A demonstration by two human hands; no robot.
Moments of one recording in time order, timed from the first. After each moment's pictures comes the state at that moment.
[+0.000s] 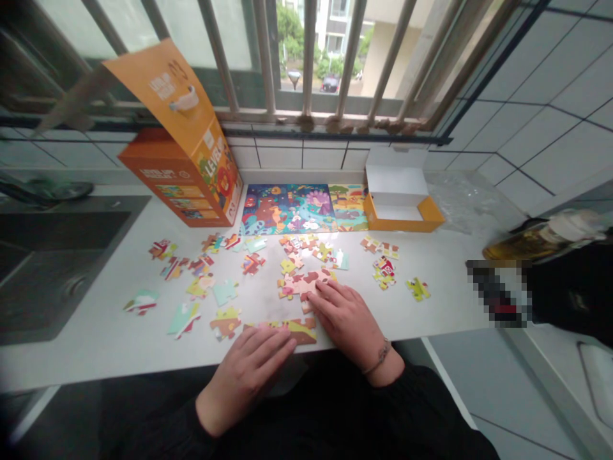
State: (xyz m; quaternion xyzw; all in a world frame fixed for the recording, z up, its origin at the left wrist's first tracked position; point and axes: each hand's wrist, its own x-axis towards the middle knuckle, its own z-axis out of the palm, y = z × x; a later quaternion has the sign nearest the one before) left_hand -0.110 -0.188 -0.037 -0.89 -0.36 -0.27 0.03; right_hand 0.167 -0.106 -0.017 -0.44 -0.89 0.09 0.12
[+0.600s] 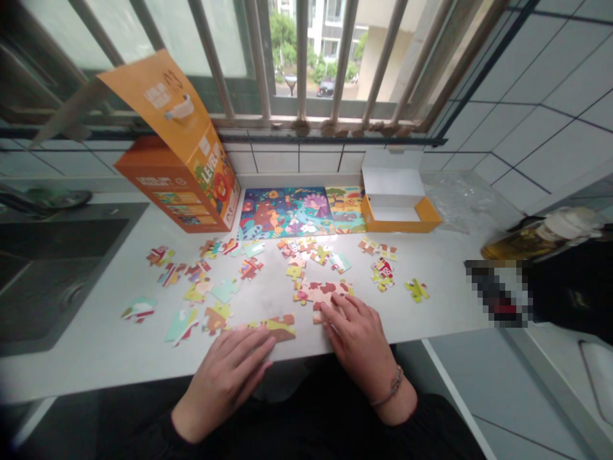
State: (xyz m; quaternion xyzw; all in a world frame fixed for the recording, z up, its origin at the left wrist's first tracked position) left_hand -0.140 -0.189 -0.023 -0.87 -0.41 -0.26 0.03; right_hand 0.178 -0.139 -0.011 -0.53 -0.83 0.06 0.14
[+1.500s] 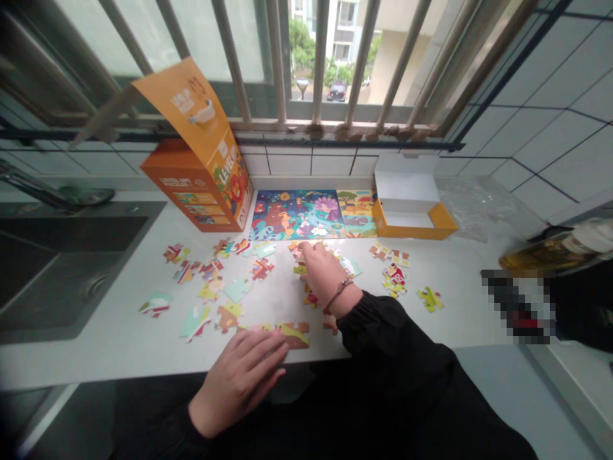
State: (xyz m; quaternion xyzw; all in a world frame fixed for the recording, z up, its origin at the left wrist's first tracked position) left_hand -0.136 -0.190 -0.026 -0.87 -0.40 -0.28 -0.01; right_hand 0.083 0.001 0.026 -0.52 -0.84 0.12 0.08
